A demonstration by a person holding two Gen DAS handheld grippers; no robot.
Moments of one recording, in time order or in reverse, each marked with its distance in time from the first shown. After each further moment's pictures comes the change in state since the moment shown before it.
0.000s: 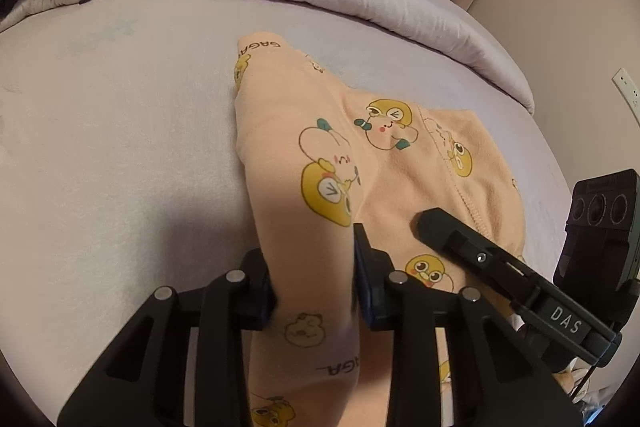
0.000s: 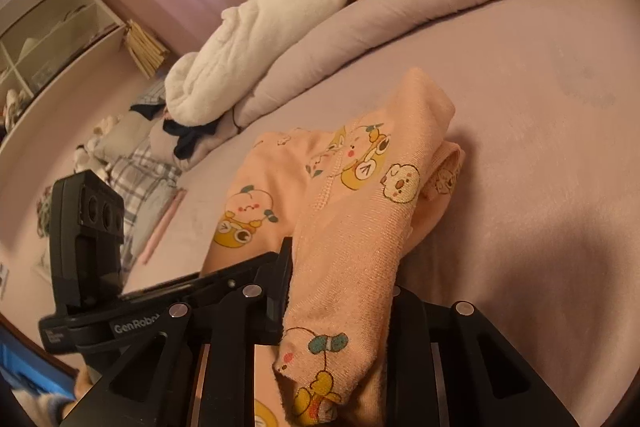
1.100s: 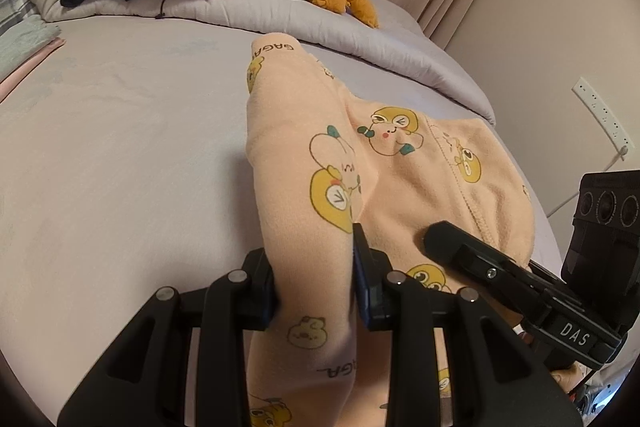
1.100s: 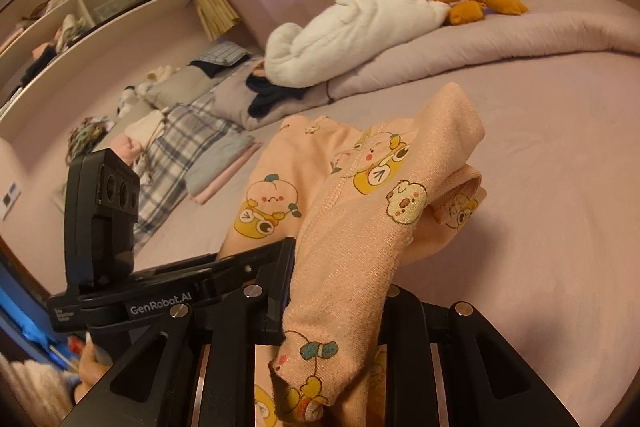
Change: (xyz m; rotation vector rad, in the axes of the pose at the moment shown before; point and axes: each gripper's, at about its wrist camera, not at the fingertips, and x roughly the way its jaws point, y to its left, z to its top) left arm -0.172 0.021 -0.123 -0.022 -0.145 -0.034; right arm -0.071 0.149 -0.087 -0.223 -0.001 0.035
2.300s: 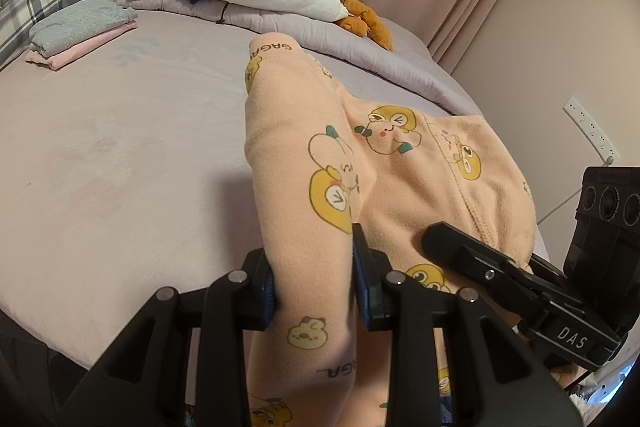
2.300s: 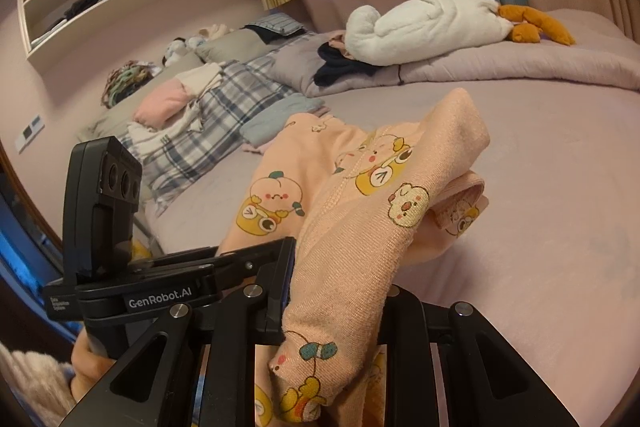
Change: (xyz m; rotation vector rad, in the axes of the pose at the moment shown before) left arm -0.117 0.038 -0.081 -0.069 -0.079 0.028; right arm -0.018 0.115 -0.056 -0.154 0.043 0.033
